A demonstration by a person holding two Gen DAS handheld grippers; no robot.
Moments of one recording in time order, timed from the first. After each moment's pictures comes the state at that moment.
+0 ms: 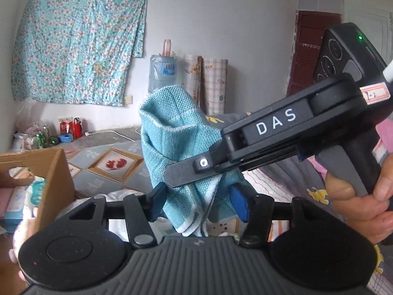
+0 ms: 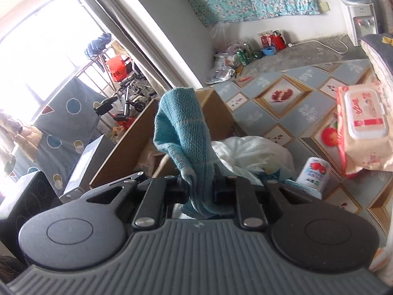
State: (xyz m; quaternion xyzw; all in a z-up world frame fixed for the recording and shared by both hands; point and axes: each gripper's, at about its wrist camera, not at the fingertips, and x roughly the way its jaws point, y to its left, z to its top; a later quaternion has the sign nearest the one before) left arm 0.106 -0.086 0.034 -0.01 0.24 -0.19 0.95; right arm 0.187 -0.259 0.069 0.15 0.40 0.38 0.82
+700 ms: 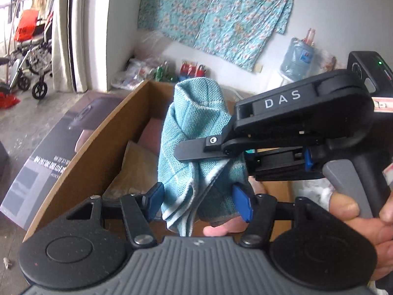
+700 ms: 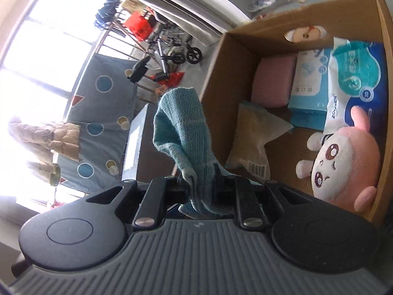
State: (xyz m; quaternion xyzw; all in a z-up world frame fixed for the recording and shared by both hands) left arm 0.125 0.178 0.031 -0.14 0.38 0.07 0.91; right arm 0.255 0.064 0.024 0.23 0.56 0.42 0.67
